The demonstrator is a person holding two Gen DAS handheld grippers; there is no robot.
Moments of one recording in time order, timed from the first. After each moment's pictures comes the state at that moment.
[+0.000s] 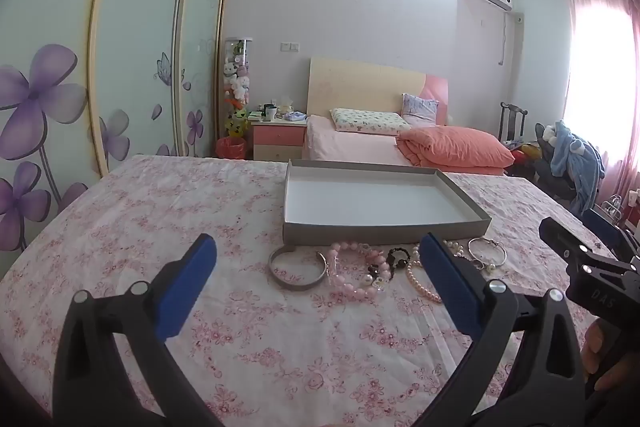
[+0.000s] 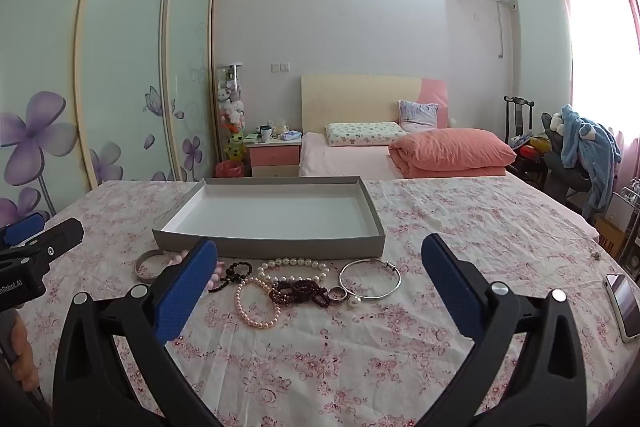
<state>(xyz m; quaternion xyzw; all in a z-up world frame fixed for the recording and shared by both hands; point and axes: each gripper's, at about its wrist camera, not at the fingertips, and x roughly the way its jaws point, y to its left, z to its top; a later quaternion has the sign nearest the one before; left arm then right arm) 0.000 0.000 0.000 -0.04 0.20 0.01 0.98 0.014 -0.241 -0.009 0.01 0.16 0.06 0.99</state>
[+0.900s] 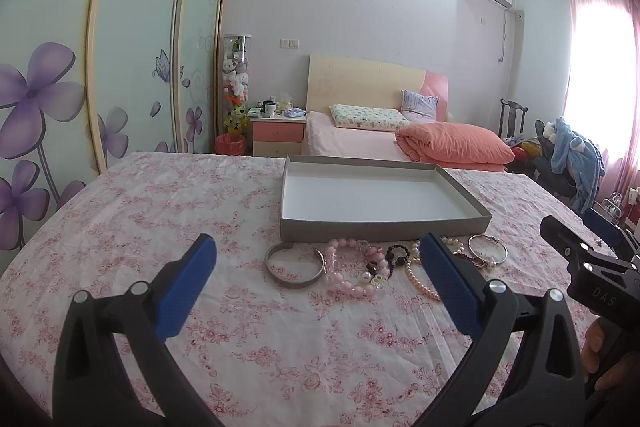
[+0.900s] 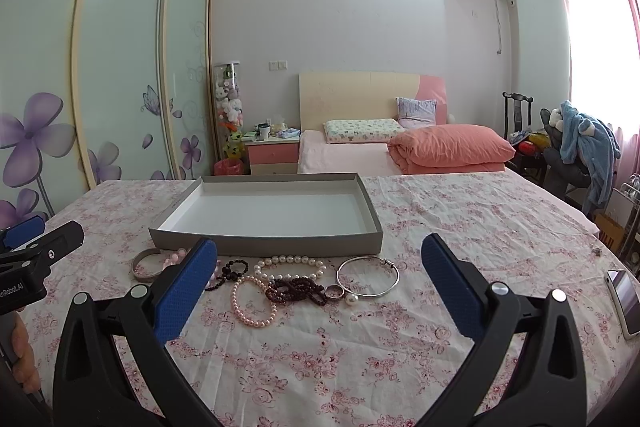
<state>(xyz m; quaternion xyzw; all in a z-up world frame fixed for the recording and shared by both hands) -0.001 0.000 0.000 -0.04 0.21 0.01 0.98 0.017 -0.242 -0.012 0.01 0.16 0.06 0.98</state>
